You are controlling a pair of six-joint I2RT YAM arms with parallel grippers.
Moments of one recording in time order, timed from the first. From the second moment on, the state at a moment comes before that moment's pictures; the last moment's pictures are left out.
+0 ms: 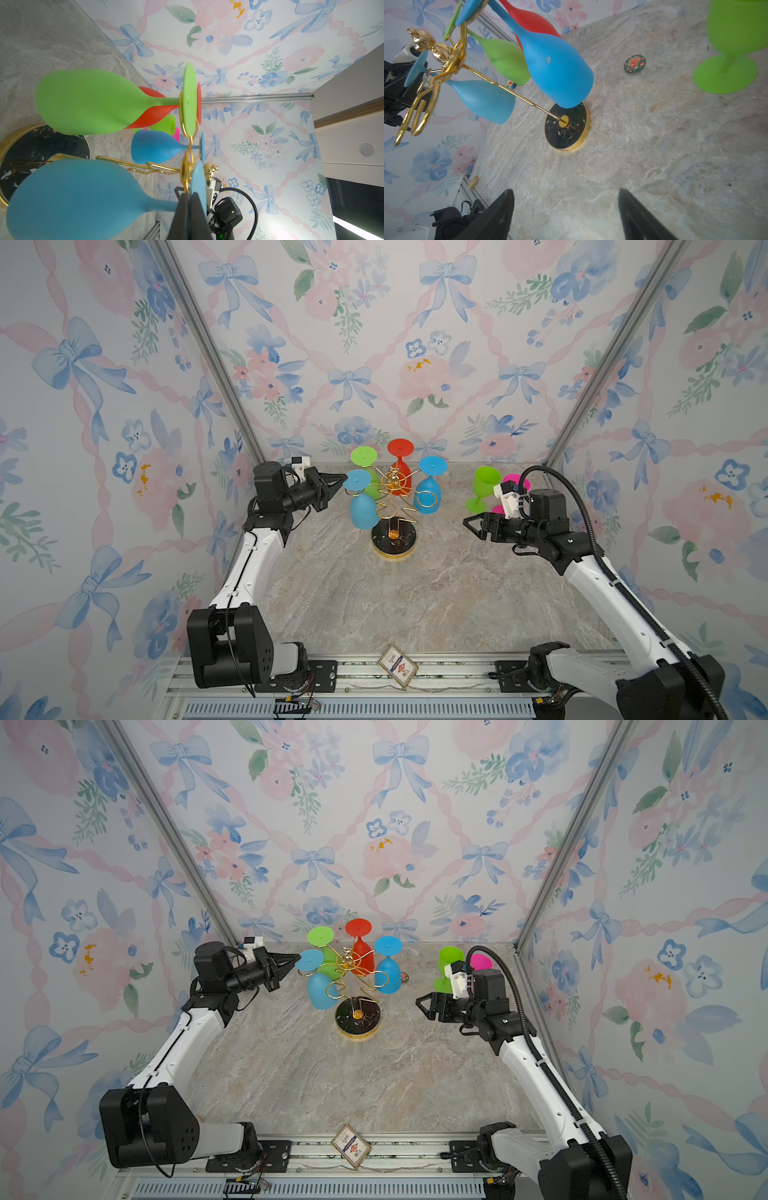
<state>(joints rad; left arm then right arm) 0.06 1.35 1.08 0.06 0.94 -1.28 0.22 1.13 1.00 -0.51 -0.52 0.35</state>
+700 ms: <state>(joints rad) -0.03 1.35 1.17 -0.04 0.81 -1.24 0.22 1.13 0.99 -0.50 -0.52 0.36</state>
